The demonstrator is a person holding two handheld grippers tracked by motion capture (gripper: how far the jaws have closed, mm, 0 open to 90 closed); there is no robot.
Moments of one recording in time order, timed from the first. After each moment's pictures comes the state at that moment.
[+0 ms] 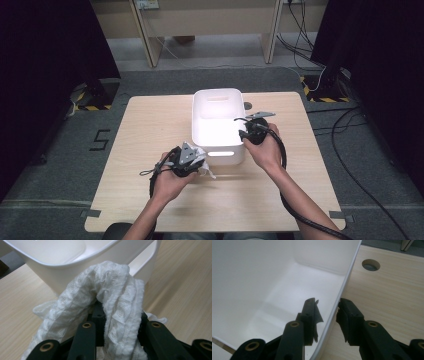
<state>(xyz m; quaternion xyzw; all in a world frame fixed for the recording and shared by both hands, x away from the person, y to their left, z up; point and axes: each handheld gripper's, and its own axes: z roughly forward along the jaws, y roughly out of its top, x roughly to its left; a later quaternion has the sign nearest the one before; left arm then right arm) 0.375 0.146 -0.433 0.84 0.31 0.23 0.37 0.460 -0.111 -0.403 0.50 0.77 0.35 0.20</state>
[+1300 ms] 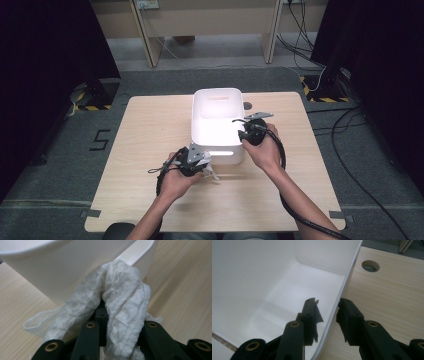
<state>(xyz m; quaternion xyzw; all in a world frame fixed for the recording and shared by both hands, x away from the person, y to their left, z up) 0.386 0.132 -0.452 0.86 0.31 0.21 0.35 0.459 -0.107 -0.403 0.49 0.77 0.35 0.21</state>
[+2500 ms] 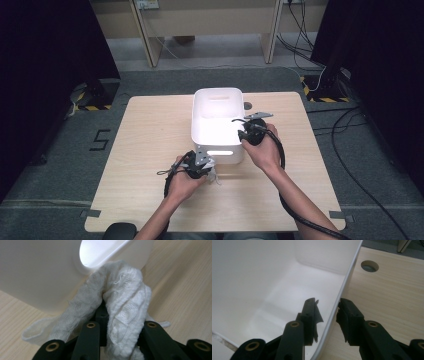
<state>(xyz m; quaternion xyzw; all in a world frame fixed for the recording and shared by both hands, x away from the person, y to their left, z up) 0.392 0.115 -0.475 0.86 0.31 0.20 0.34 0.459 -0.106 -0.403 0.50 0.76 0.35 0.21</state>
